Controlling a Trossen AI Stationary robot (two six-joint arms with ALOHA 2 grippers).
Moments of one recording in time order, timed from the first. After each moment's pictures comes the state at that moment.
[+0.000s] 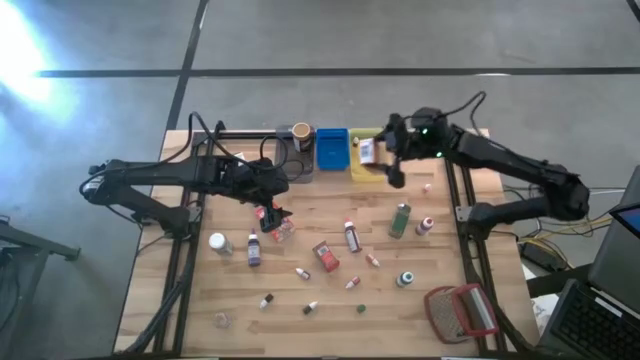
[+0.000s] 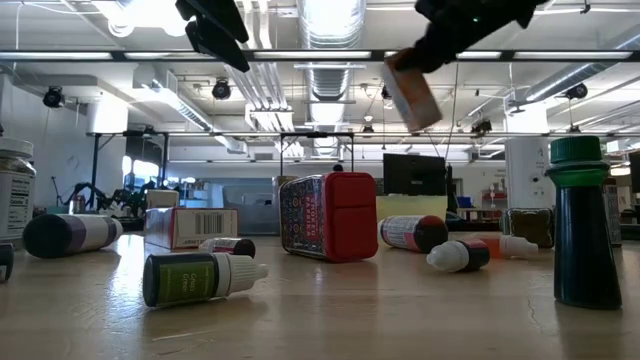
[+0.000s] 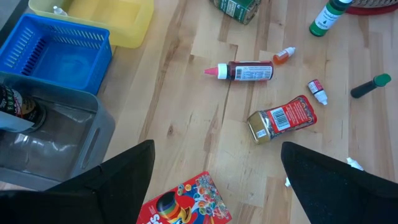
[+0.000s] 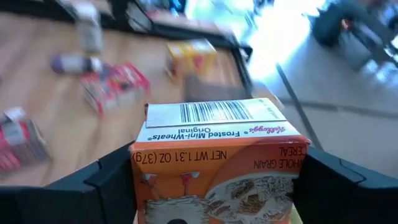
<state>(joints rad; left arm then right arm) 0.01 1.26 1.29 -0.85 -0.11 -0.19 -0.48 1.17 1.01 -0.31 -0.29 -0.37</state>
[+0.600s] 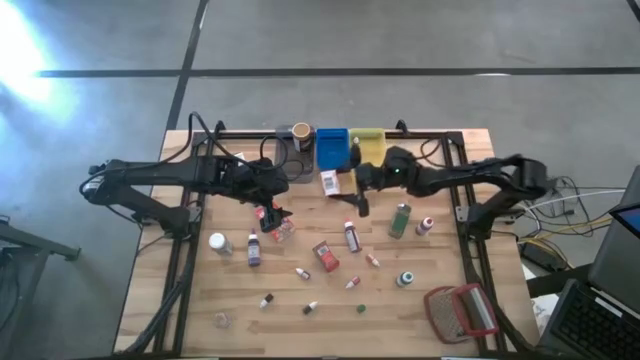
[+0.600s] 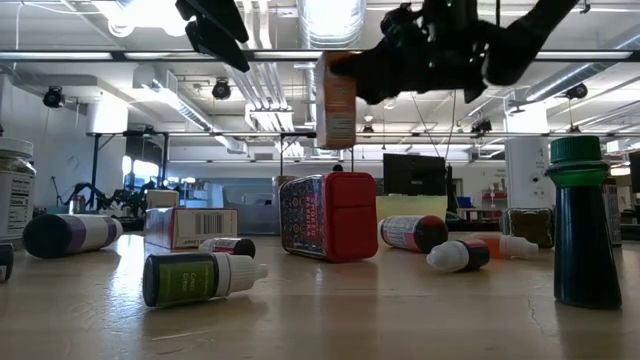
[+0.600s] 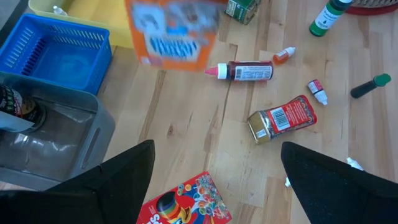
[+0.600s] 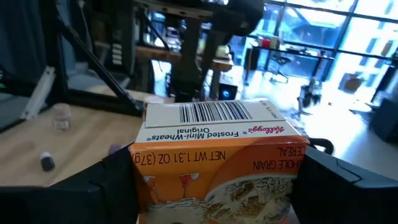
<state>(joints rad) 0.01 1.26 1.29 -0.85 -0.11 -0.19 -0.29 1.56 0.73 0.78 -0.40 -0.13</state>
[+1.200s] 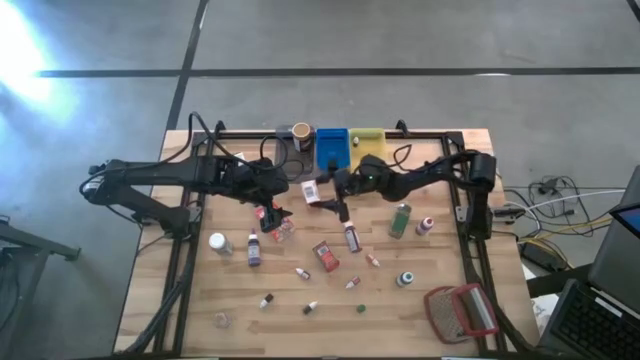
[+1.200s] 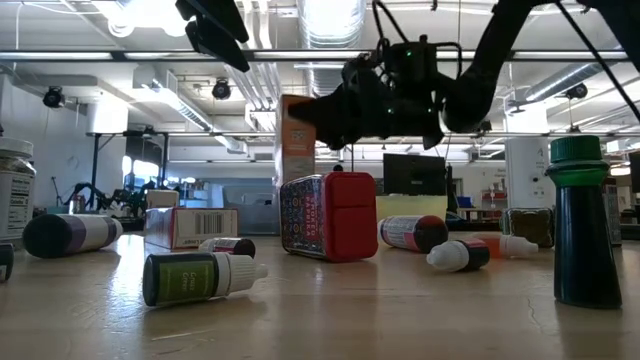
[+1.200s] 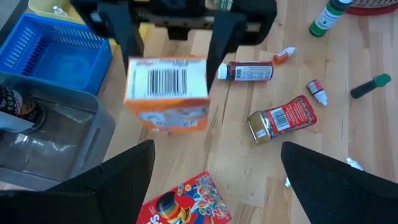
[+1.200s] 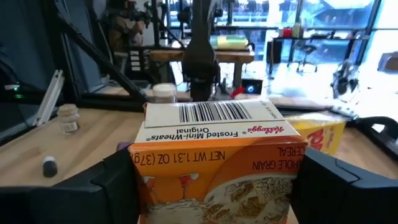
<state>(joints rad) 0.01 1.26 1.29 -0.85 -0.11 -0.19 -0.28 1.94 0.87 1.04 -0.48 0.01</state>
